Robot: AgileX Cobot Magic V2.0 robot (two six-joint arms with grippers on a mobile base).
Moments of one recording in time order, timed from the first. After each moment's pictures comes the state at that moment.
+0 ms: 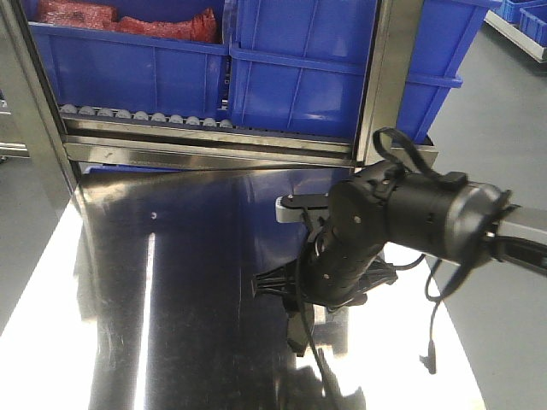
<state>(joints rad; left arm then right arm) -0.48 0.30 -0.38 0.37 0.45 -0.49 0.61 1.80 -1.28 0.02 0.87 0.42</state>
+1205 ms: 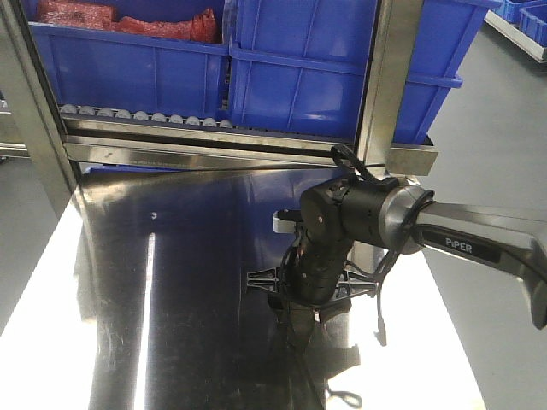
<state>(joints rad) -0.48 0.30 -0.38 0.37 0.45 -0.49 0.57 2.04 -1.43 0.04 0.91 0.52</state>
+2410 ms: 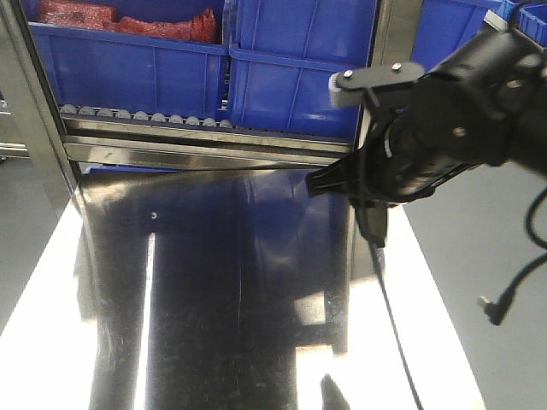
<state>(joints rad) -0.48 0.30 -0.38 0.37 0.46 -0.49 0.57 1.55 -1.45 -0.32 1.04 0.46</state>
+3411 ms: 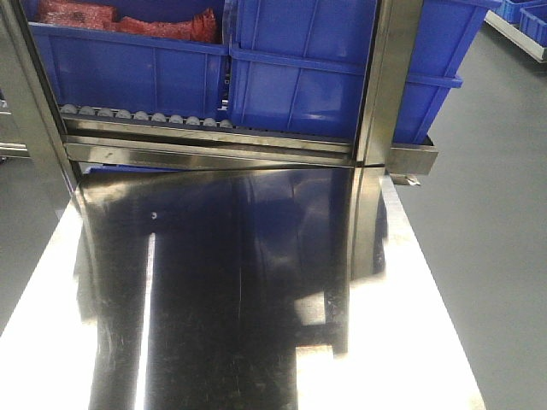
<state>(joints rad) -0.48 0.30 -0.38 0.37 0.46 -0.49 0.37 0.63 -0.77 -0.33 0.87 0.34</state>
